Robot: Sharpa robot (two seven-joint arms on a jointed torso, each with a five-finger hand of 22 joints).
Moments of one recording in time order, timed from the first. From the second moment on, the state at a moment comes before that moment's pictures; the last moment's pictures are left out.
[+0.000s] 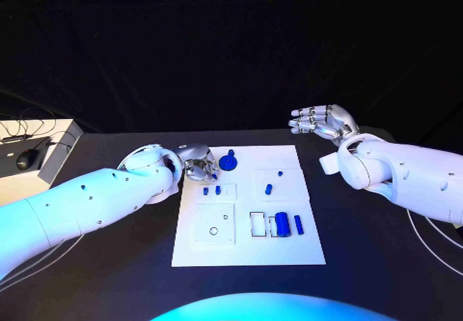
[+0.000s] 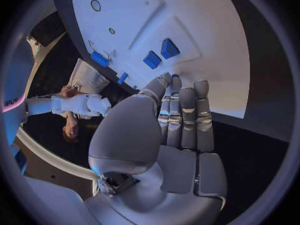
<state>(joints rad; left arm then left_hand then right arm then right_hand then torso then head) 1.07 -0.66 0.07 1.29 -1.48 -0.10 -0.06 1.42 -0.04 0.18 -0.11 0.31 1.15 0.09 0.06 0.06 1.33 0.01 0.18 0.09 1.08 -0.03 1.22 0.54 0.14 1.13 -0.02 0.58 1.31 1.20 -0.79 -0.10 1.24 -0.34 -0.39 0.44 1.29 0.03 -0.01 -0.16 0.36 0.89 0.22 0.10 0.07 1.00 0.16 0.18 0.06 1.13 0.14 0.07 0.07 0.01 0.90 0.14 0.08 0.07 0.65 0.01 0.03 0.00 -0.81</state>
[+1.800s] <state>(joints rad) 1.06 -0.74 0.16 1.37 -1.38 -0.07 -0.05 1.42 -0.06 0.08 -0.07 0.31 1.03 0.04 0.06 0.06 1.35 0.00 0.18 0.08 1.08 -0.03 1.20 0.58 0.12 1.14 -0.03 0.55 1.31 1.20 -0.80 -0.10 1.24 -0.34 -0.39 0.44 1.29 0.03 0.00 -0.17 0.36 0.91 0.22 0.10 0.07 1.01 0.16 0.17 0.06 1.14 0.12 0.07 0.07 0.01 0.90 0.14 0.08 0.07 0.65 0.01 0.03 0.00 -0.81</state>
